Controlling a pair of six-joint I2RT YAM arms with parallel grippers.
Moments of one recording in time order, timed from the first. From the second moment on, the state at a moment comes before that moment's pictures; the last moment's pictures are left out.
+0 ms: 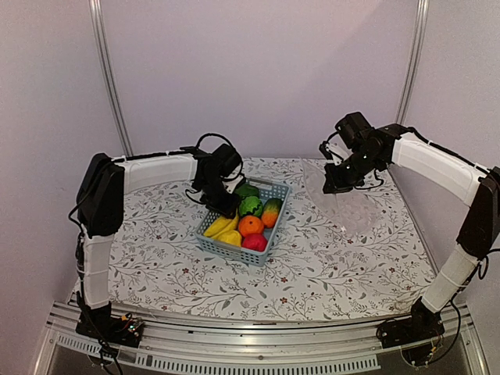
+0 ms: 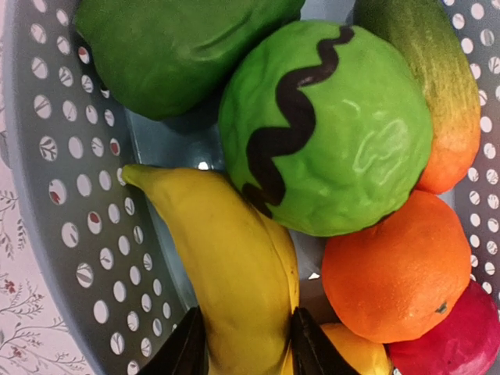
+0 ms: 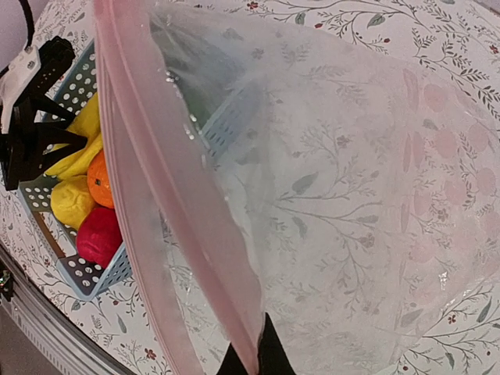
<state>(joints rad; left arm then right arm) -0.68 2.13 1.74 -0.84 -0.03 -0.13 0.53 1.66 1.53 -0.92 -0.12 0.22</state>
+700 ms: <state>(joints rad) -0.68 2.07 1.83 -0.94 -0.05 -0.20 0.53 1.67 1.62 -0.95 -0.13 0.22</state>
